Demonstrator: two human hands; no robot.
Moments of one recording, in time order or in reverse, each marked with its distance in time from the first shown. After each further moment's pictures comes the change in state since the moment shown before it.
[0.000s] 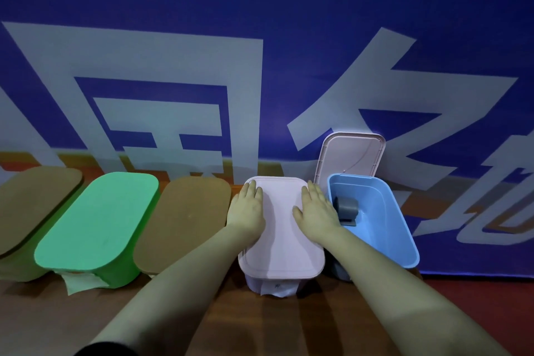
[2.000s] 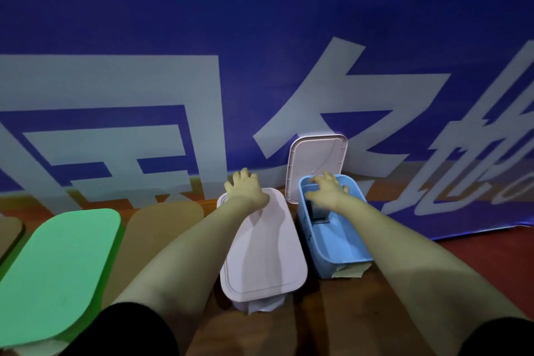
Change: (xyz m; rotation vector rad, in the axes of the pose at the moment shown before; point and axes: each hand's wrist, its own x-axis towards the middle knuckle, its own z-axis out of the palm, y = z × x) left_hand 0.082 0.044 -0.042 -0.137 -0.125 -0.032; right_hand 0.033 0.061 -0.067 0.219 -0.079 0.361
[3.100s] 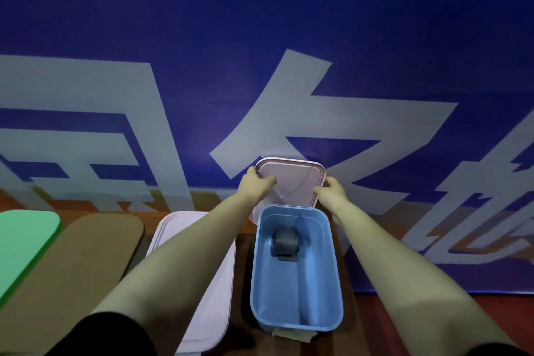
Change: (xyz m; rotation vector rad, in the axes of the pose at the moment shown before) left_hand 0.078 0.140 0.011 -0.898 0.040 -0.260; right_hand 0.116 0.092 -0.065 0.741 0.034 0.141
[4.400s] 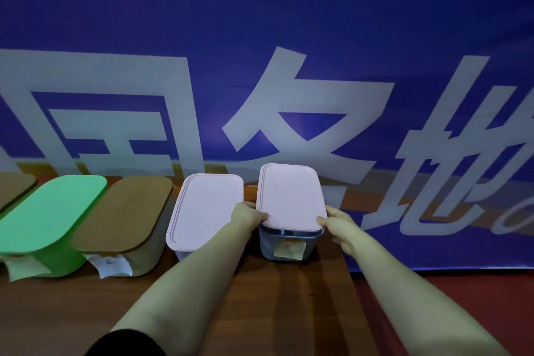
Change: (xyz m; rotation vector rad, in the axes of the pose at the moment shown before) left_hand -0.158 -0.119 0.008 -0.065 0.027 -0.168; right_hand -0.198 0.121 -0.034 0.173 -0.150 0.016
